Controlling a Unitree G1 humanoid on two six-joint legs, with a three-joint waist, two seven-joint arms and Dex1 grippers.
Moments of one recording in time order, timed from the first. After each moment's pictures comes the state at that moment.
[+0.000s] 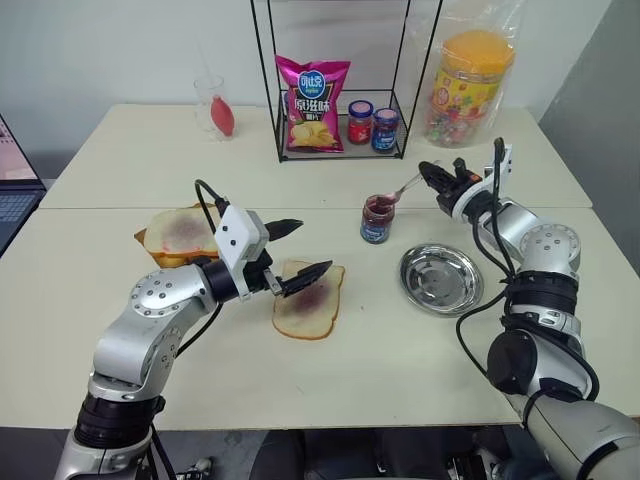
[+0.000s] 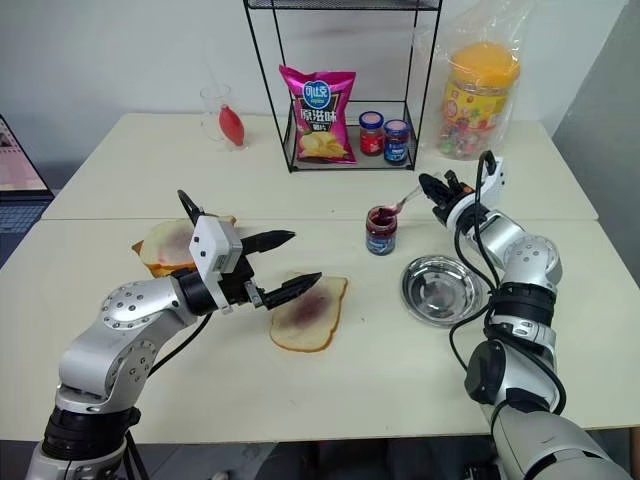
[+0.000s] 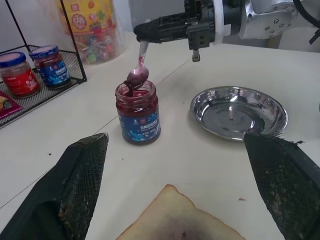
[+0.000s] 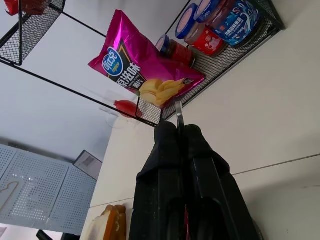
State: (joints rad) left arm -0.29 0.60 0.03 -0.40 -0.48 0.49 -0.77; right arm -0.92 -0.22 -0.57 0.46 0.85 0.93 0.17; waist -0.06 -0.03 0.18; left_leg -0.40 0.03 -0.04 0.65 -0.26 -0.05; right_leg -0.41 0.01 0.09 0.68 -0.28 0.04
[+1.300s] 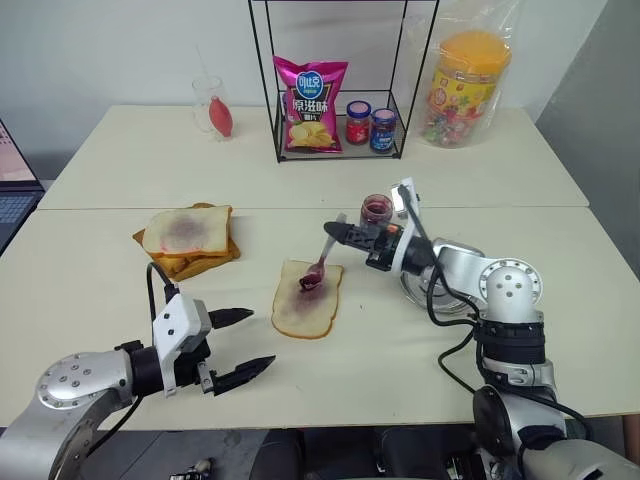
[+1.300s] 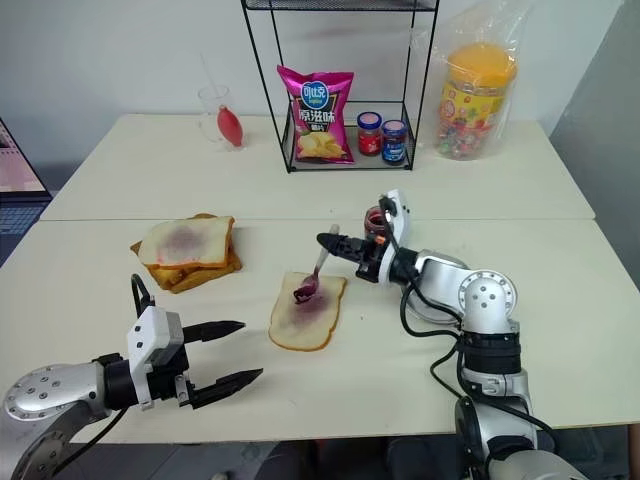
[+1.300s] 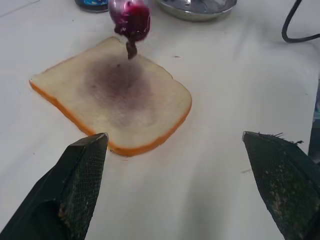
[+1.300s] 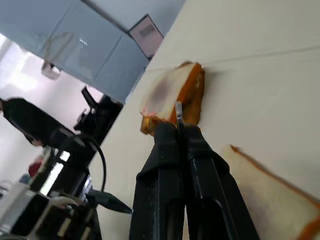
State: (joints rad) left arm 0.30 0.78 0.30 -0.55 -0.55 0.45 -0.97; right arm -0.65 -0.15 -0.05 -0.08 0.99 1.11 0.25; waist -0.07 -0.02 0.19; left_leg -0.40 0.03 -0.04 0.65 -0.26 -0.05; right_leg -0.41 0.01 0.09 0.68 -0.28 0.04
